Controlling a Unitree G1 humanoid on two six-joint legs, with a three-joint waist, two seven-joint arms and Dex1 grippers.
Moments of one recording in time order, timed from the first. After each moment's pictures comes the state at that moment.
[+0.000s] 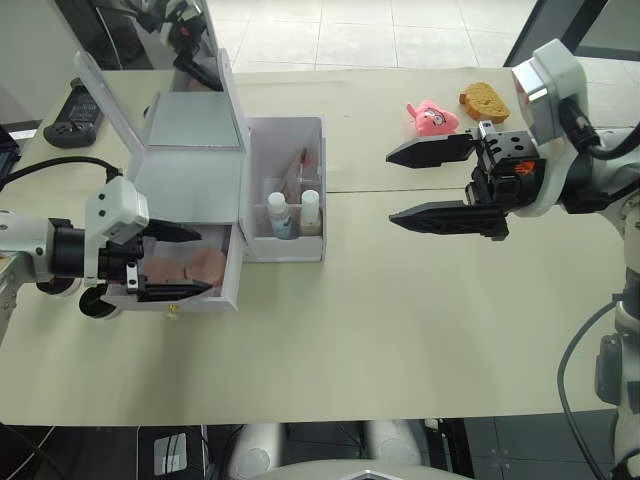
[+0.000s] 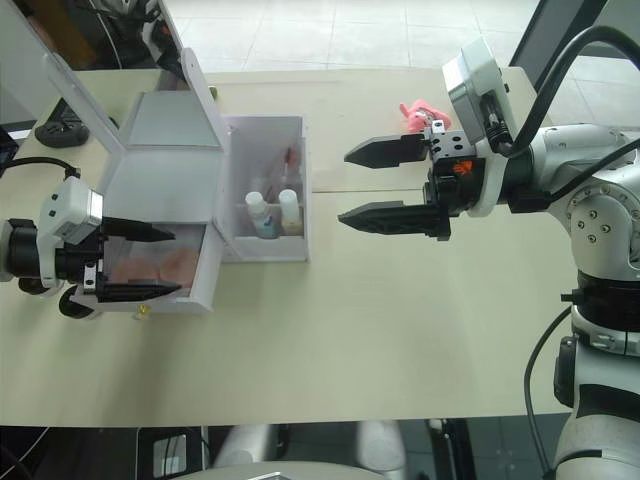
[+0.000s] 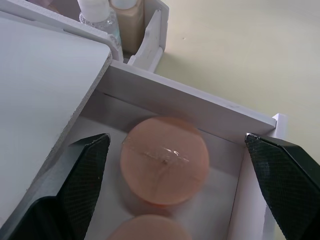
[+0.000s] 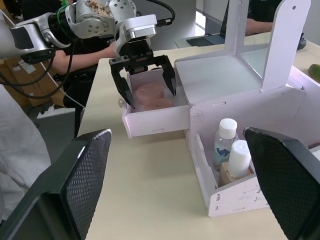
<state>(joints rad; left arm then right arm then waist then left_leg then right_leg) -0.28 1.17 0.15 -0.17 -0.55 0.52 -1.31 -0.84 -0.85 -0.05 -0.23 0.85 0.91 1.18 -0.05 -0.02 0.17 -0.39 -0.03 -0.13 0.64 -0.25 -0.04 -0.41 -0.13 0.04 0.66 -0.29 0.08</state>
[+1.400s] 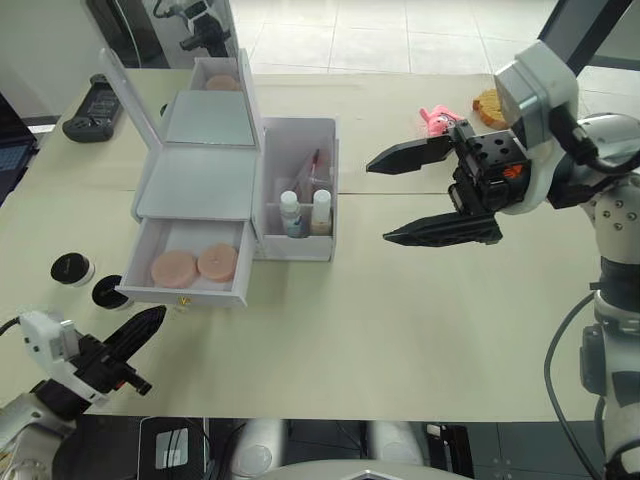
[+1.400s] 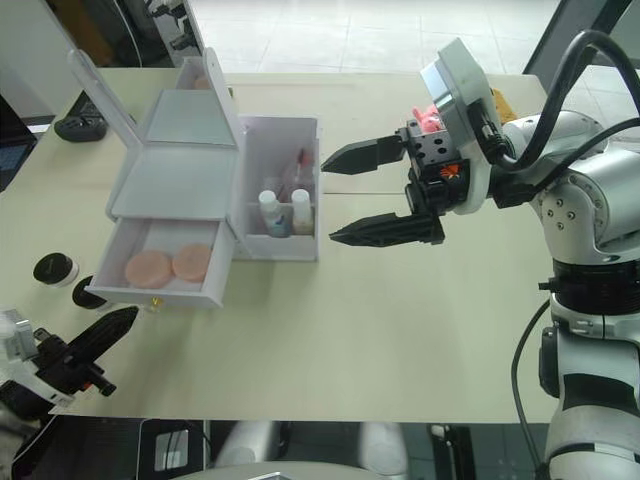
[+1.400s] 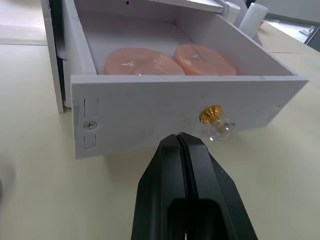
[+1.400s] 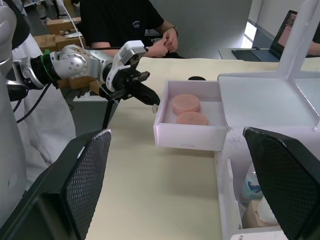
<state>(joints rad) 0.40 0.44 0.65 -0.47 -0.65 0.46 -0.90 -0.90 -0.80 0.02 -0.18 0.77 0.80 1.35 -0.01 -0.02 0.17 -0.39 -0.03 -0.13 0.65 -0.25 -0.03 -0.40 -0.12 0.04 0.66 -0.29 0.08</state>
